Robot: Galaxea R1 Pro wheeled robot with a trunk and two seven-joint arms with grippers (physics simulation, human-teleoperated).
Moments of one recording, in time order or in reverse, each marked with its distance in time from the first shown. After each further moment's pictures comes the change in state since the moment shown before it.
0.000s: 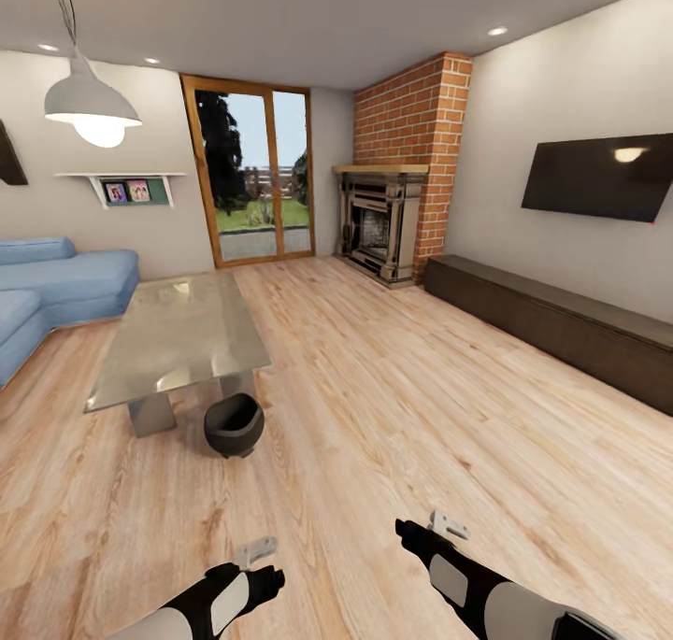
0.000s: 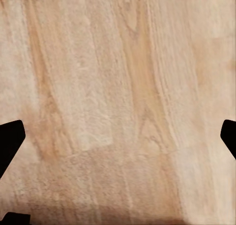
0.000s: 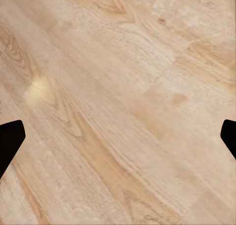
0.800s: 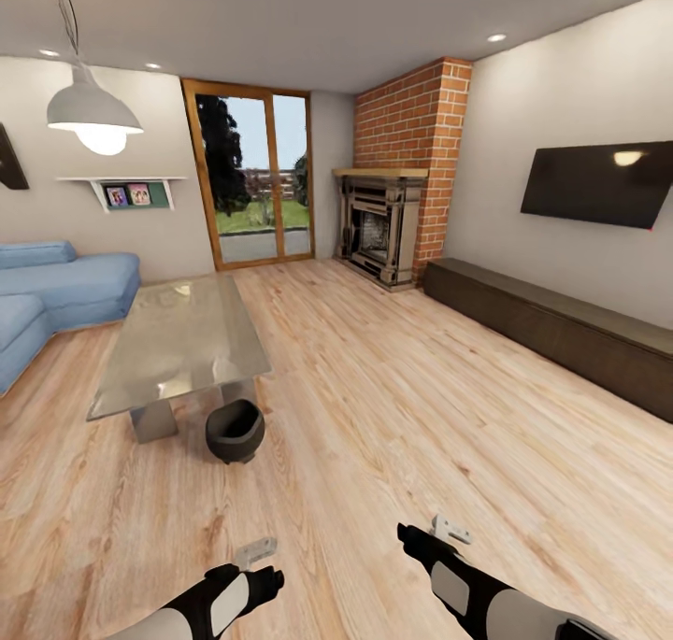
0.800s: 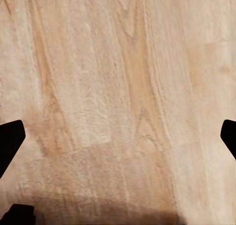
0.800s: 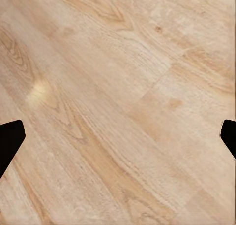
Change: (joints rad) left arm 0.000 0.000 -0.001 0.005 0.002 -0.006 0.002; right arm 0.016 -0.001 0.003 0.001 0.008 -0.023 -0.005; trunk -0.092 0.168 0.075
